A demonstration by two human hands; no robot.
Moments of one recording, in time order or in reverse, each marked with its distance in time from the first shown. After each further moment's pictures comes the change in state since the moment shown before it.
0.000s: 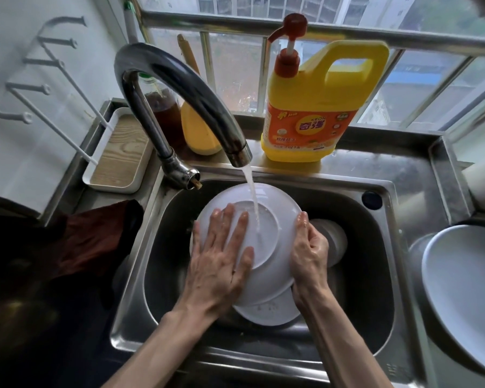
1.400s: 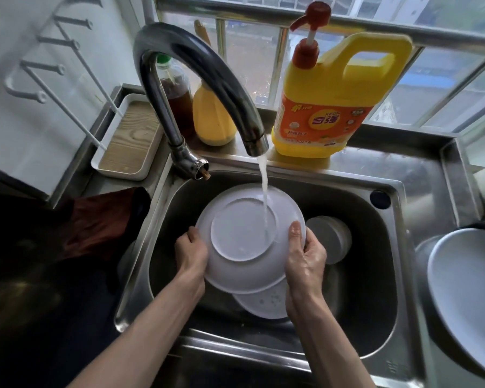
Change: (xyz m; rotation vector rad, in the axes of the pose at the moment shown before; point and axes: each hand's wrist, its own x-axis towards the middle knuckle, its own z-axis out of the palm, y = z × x) left_hand 0.019 -0.029 0.010 -0.981 0.365 -1.109; right_hand -0.020 0.018 0.011 -0.014 0.091 -0.028
